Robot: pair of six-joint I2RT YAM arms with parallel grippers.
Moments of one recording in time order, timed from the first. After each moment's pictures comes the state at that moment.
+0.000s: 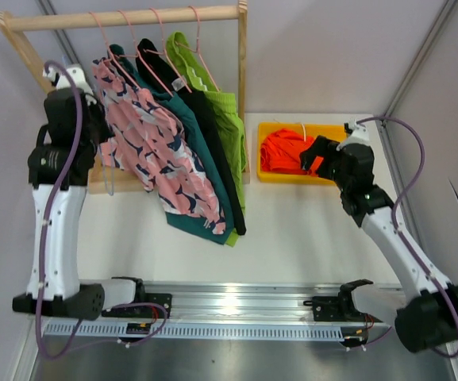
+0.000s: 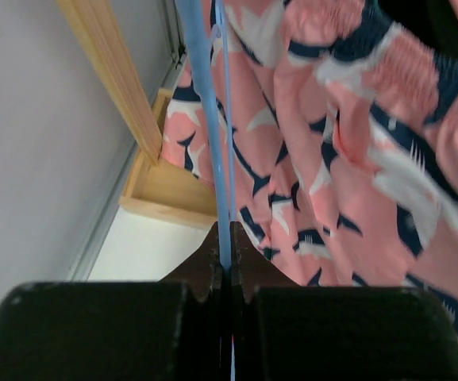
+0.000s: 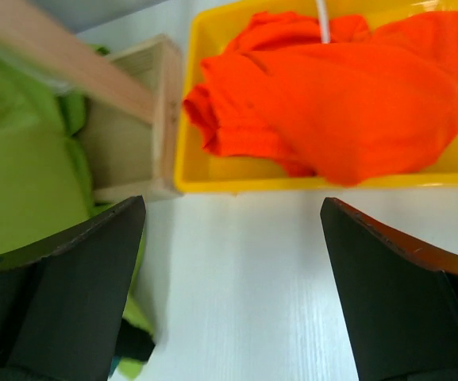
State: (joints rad) left arm -0.07 1.21 1.76 -0.93 -0.33 -0.17; right arm 0.25 1.16 0.96 -0.14 0.07 0.44
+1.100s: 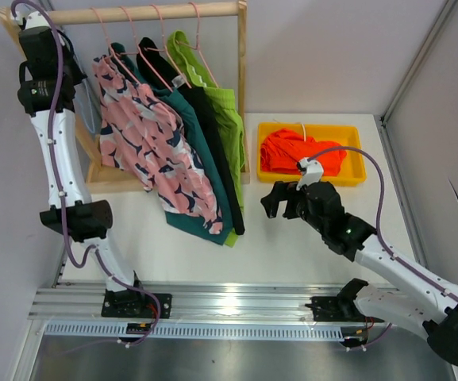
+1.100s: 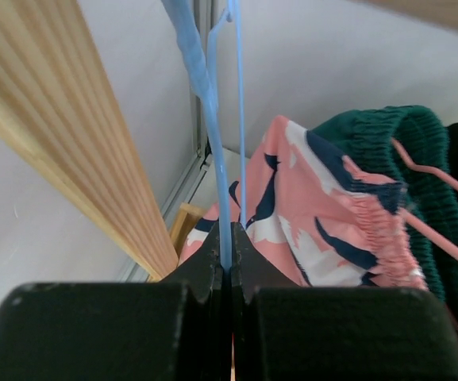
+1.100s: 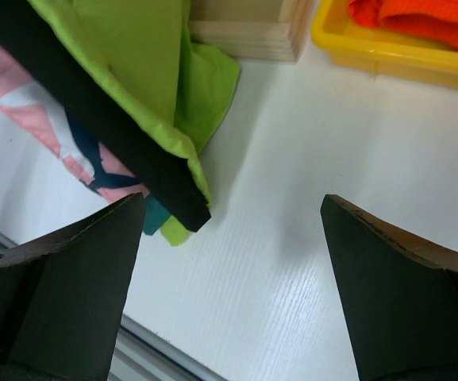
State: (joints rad) left arm 0.21 1.91 2.54 -0.90 -0.18 -0.14; right arm 0.71 0.94 0.74 -0.18 0.15 0.46
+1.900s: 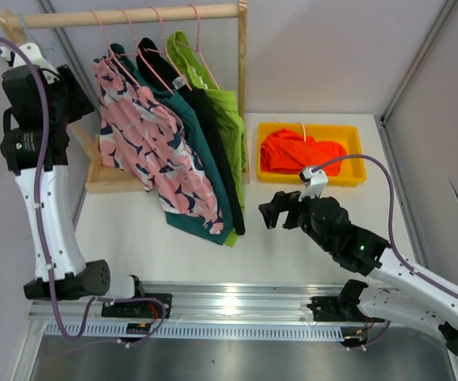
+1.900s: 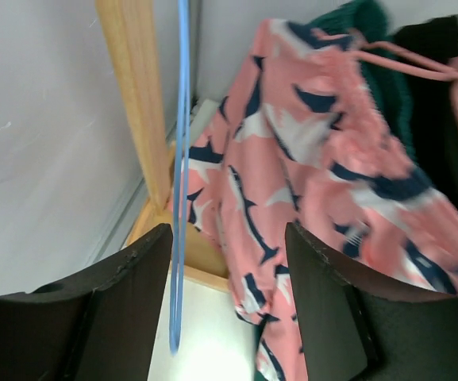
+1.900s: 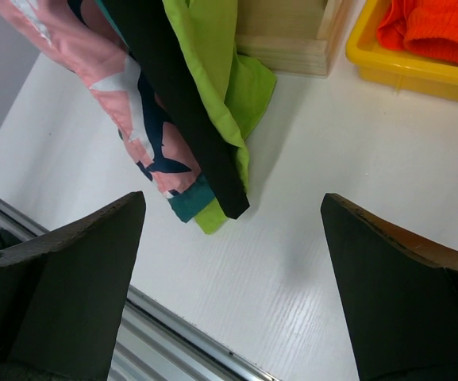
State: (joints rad) left arm 0.19 1.42 2.03 -0.90 -0.15 -0.19; right arm 0.94 0.82 0.77 -0.25 0.36 0.48
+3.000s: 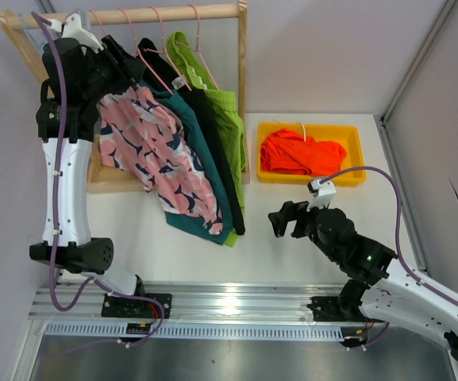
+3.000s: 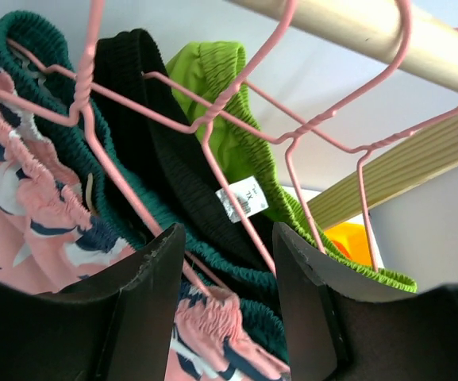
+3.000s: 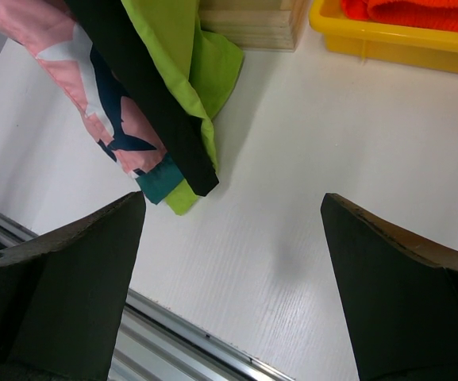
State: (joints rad) left arm -0.02 1.58 2.17 -0.73 0.18 -0.46; right arm 0.95 0.69 0.67 -0.31 0.41 0.49
